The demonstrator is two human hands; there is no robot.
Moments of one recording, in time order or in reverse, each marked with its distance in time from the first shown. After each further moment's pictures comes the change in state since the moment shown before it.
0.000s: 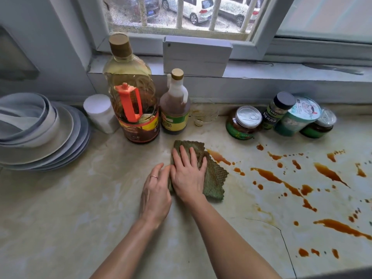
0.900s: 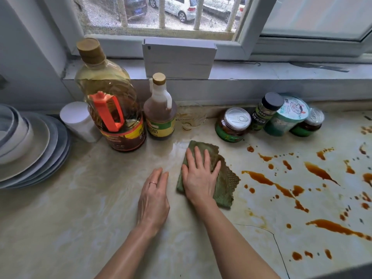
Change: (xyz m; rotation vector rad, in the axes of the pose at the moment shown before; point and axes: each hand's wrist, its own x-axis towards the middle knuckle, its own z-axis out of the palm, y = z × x) left_hand 0.014 0.012 0.021 0.099 -0.063 0.062; right_hand 0.012 0.058 0.006 -0.040 0.223 0.171
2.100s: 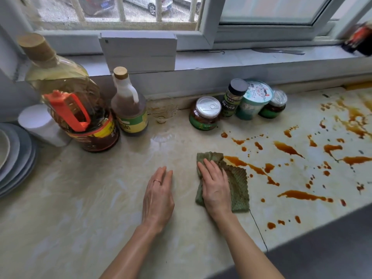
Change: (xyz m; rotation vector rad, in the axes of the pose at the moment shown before) left_hand -0.017 0.054 0.016 -0.059 -0.103 0.108; right_hand -0.068 0.103 -0.026 0.155 0.086 -0.009
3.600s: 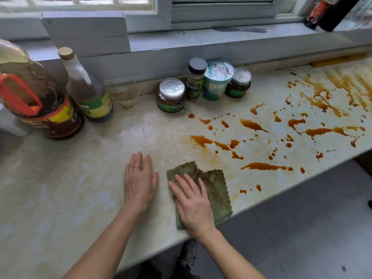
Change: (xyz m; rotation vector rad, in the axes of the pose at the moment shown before) left_hand -0.016 0.036 0.027 0.170 -0.080 -0.039; right_hand -0.109 0.022 -0.037 0.015 -0.108 -0.191
